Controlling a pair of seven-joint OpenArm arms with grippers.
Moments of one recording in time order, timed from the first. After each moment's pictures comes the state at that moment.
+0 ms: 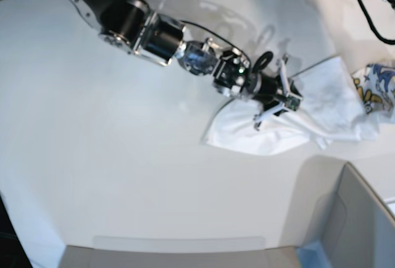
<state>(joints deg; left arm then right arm) 6.6 -14.0 -66.5 116.1 -82.0 4.9 40.7 30.4 -7.8 -69.4 50.9 14.1 6.1 -6.7</state>
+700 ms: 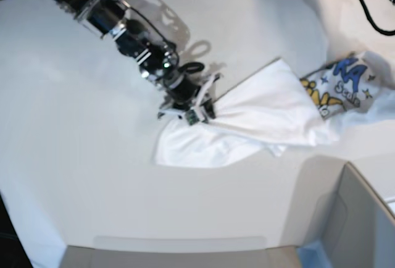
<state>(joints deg) 10.9 -12.5 -66.4 116.2 -82.0 4.4 45.6 14.8 12.5 -46.9 68.9 23.1 -6.1 -9.6</state>
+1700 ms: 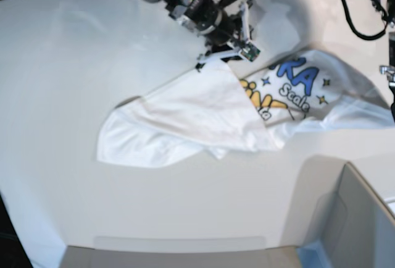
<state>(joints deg) 11.7 -10.9 -55.7 116.0 -82.0 4.7 45.5 1.2 7.4 -59.2 107.2 -4.8 -7.0 -53.5</state>
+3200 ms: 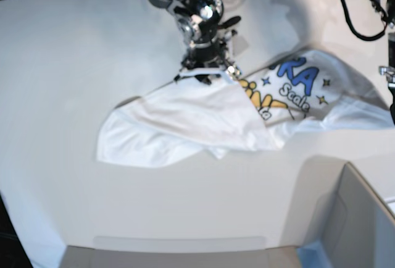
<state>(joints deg) 11.7 -10.9 -55.7 115.9 -82.0 4.7 45.5 -3.2 0.3 -47.0 89.9 -25.8 -7.8 -50.9</state>
